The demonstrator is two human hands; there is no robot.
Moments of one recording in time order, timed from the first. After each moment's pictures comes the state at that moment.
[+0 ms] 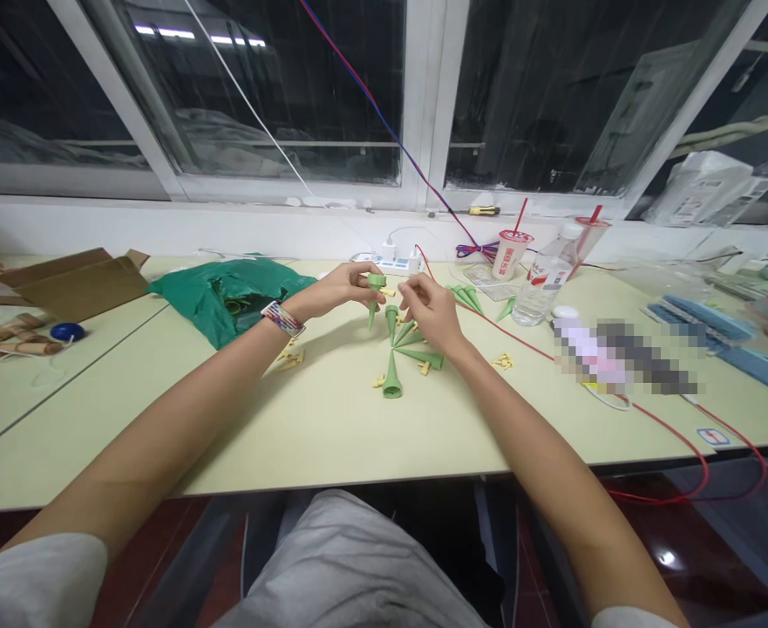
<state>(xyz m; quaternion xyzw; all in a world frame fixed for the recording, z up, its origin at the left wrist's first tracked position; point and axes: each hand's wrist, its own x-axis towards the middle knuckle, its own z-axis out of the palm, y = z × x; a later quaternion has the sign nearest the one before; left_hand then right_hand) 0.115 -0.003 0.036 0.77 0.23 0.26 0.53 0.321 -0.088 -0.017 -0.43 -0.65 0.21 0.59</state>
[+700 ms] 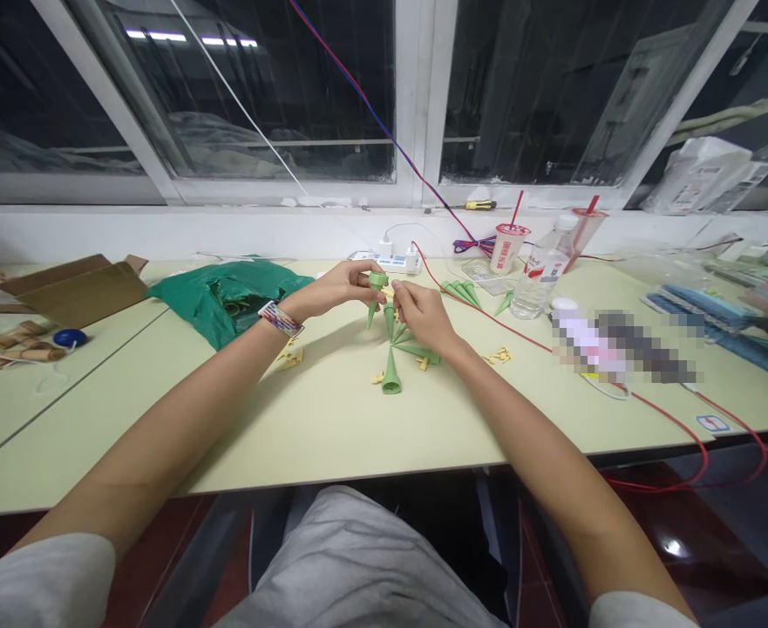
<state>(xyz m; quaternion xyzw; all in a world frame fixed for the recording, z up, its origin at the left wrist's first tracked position) 0.119 -0.009 0.040 0.80 0.20 0.25 0.51 0.317 -0.092 -0.017 -0.45 -0.69 0.18 0.53</state>
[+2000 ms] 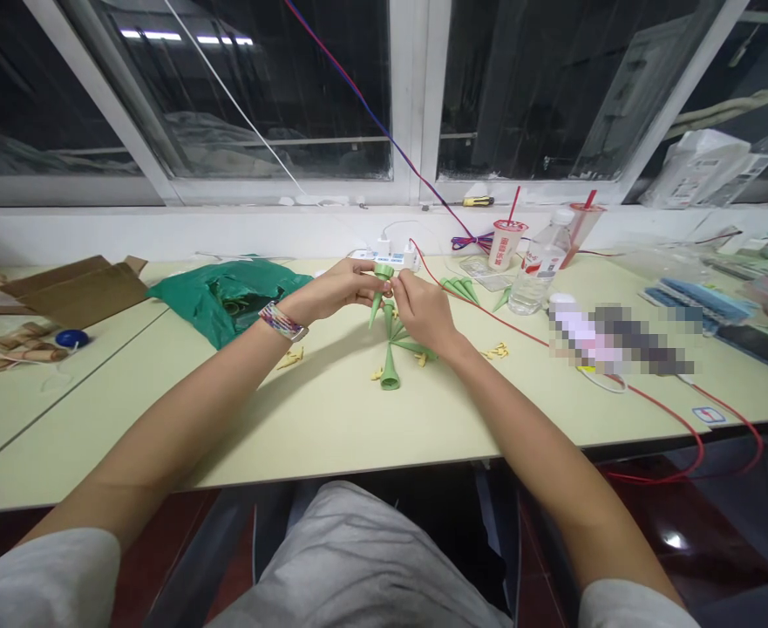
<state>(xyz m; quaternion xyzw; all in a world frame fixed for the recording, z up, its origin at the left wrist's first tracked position) 0.137 -0.024 0.042 0.78 0.27 0.28 0.50 0.314 -0.096 -0.008 -0.47 -0.67 0.12 0.56</state>
